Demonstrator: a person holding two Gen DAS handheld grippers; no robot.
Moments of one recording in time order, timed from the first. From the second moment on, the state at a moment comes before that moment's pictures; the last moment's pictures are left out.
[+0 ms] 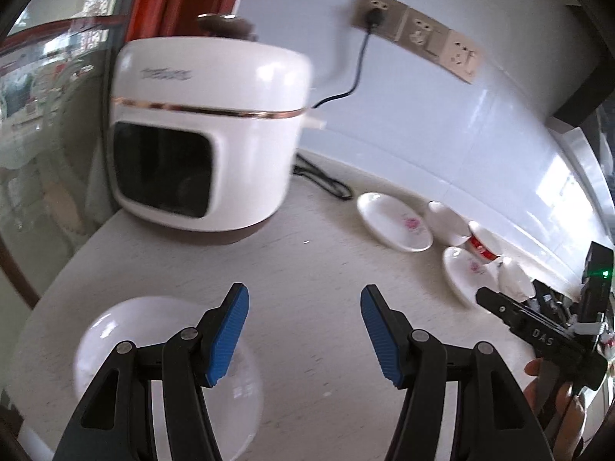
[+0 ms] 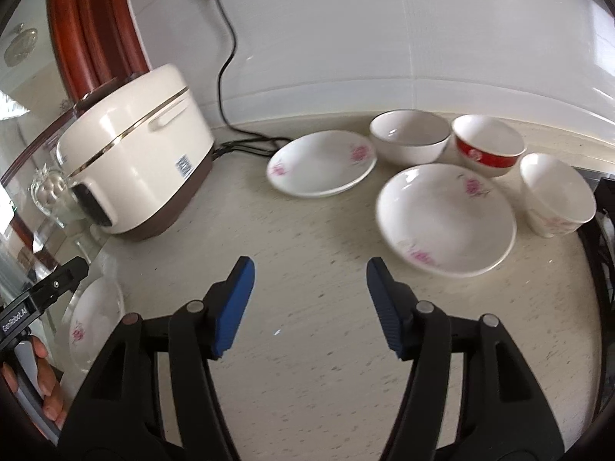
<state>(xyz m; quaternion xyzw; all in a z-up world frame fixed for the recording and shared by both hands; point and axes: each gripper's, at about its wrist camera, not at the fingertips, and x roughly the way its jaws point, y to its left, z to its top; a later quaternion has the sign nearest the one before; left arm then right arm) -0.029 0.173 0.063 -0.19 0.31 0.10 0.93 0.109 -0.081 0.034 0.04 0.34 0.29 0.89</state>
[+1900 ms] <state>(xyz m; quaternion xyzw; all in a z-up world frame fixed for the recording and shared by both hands) 0.220 0.029 -0.036 -0.29 0.43 -0.16 0.84 0.229 -0.200 -0.036 0.24 0.41 0.17 0.86</state>
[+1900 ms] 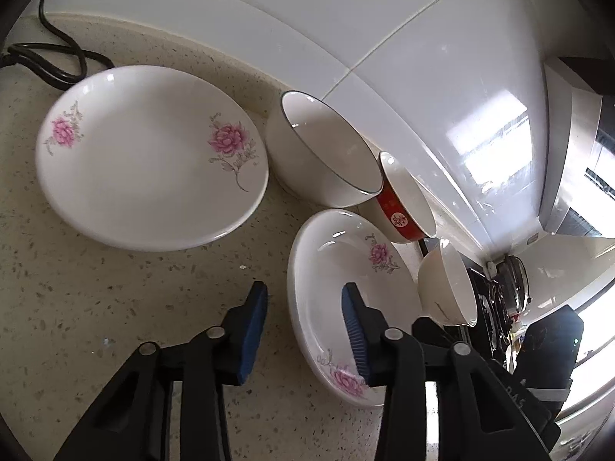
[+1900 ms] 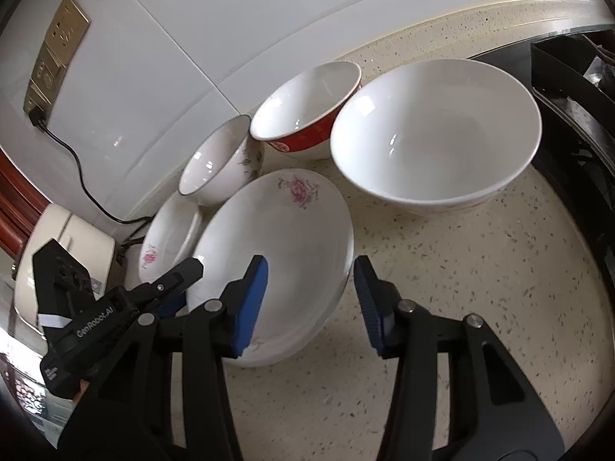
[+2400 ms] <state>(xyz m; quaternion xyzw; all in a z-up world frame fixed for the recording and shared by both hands) 0.227 0.017 -0.040 -0.26 0.43 -0.16 0.85 0.241 -0.203 -0.043 0.23 0.42 0.14 0.87</state>
